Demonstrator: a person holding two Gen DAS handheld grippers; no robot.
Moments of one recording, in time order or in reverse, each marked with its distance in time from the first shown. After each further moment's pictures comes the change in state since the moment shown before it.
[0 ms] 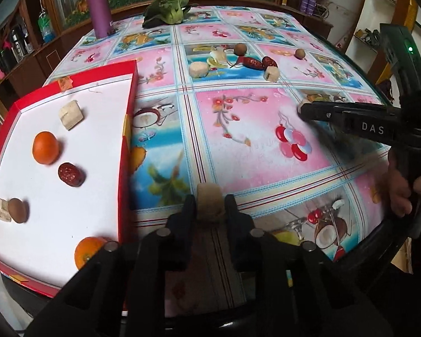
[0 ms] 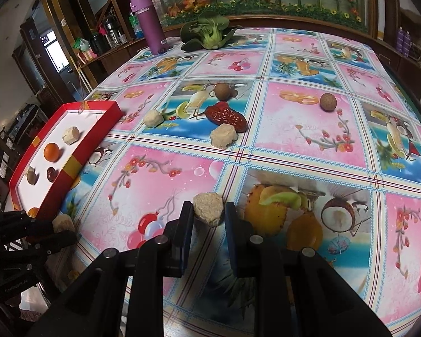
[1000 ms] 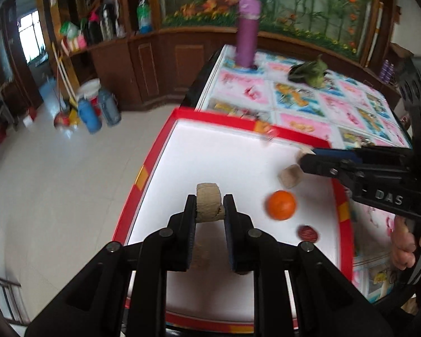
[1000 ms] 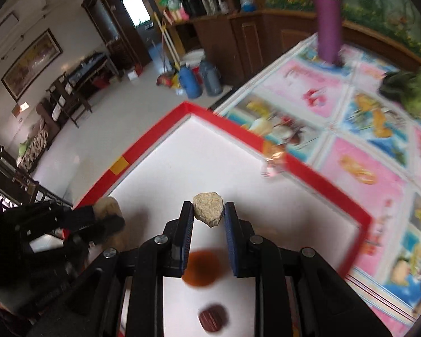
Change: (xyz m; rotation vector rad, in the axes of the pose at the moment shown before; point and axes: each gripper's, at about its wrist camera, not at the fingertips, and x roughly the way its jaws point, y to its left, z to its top) left arm -0.065 0.213 0.021 -0.302 -0.126 0.237; right arm 0.124 0.264 0.120 -0.292 0.164 0.307
